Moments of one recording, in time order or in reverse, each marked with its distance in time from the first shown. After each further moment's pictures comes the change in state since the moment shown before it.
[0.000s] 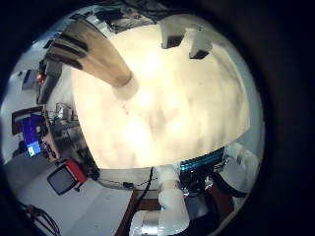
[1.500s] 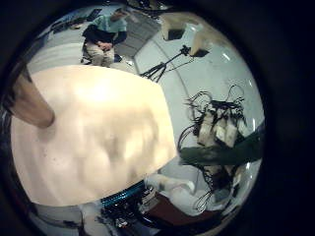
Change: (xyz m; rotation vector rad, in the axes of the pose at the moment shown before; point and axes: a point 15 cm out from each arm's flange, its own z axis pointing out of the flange) left arm 0.123 -0.033 -0.107 0.361 0.968 0.219; right arm -0.164 0.127 0.110 -0.412 -0.624 -0.589
